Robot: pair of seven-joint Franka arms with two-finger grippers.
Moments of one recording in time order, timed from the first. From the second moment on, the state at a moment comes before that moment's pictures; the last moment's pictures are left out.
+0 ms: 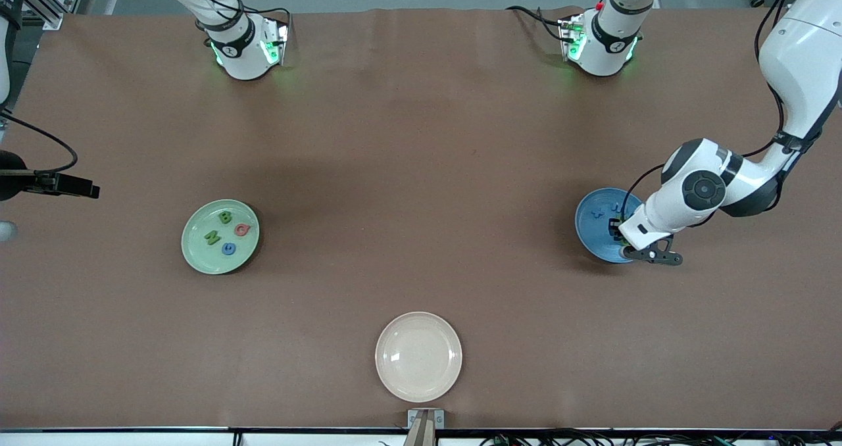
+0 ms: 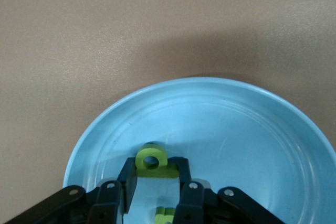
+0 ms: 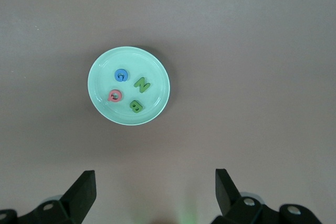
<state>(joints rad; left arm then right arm) 0.82 0.73 -0.90 -2.05 0.87 2.31 -0.43 -0.03 0.28 -0.11 -1.37 0.01 1.44 -0.05</state>
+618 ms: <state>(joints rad) 0.82 0.73 -0.91 -2.02 0.87 2.31 -0.43 -0.01 0.27 -0.11 -1.36 0.01 1.42 -0.04</state>
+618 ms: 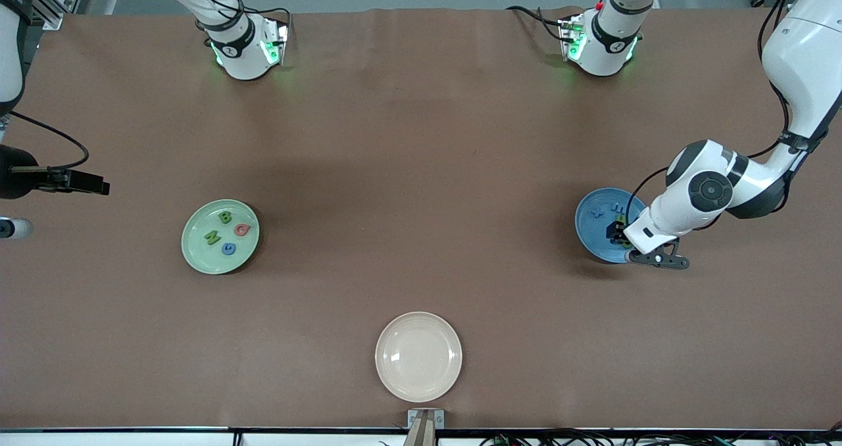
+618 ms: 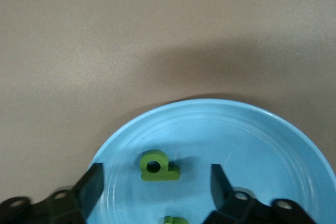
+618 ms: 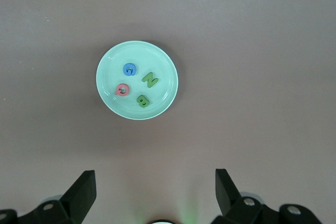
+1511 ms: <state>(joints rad) 0.65 0.64 -0.83 -1.89 0.50 2.19 -0.27 -0.01 0.02 -0.11 -1.57 0.01 1.44 -0.04</state>
